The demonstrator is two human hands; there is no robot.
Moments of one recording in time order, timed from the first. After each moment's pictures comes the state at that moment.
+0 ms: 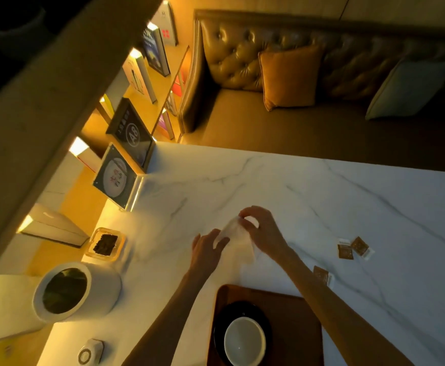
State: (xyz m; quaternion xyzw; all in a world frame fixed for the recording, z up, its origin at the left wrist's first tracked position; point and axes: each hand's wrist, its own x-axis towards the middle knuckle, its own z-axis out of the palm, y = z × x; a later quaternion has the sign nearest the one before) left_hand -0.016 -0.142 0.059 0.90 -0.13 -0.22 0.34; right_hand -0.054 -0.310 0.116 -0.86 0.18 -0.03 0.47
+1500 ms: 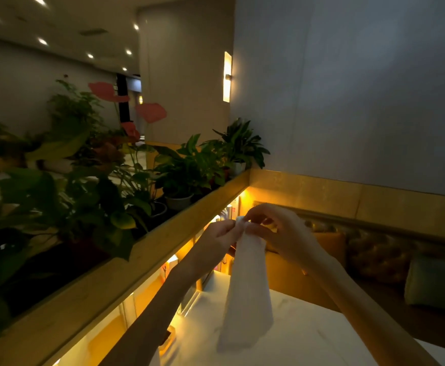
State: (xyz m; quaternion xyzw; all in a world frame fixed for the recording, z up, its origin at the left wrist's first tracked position) left_hand -0.132 0.001 0.490 0.72 -0.33 -0.01 0.61; right_hand -0.170 -0.177 0.525 -0.90 -0.21 -0.27 0.27
